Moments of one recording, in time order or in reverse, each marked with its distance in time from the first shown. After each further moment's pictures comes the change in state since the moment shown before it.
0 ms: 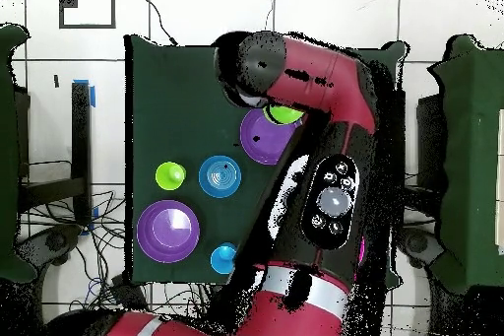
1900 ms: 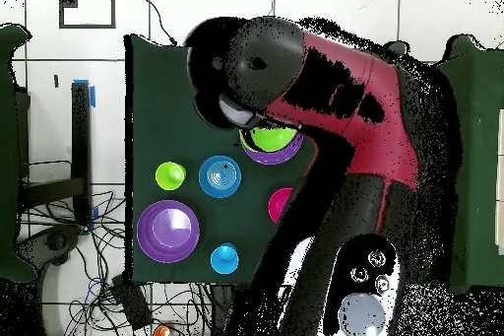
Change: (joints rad) arm 0.007 -0.262 -0.001 0.068 0.032 0.311 0.000
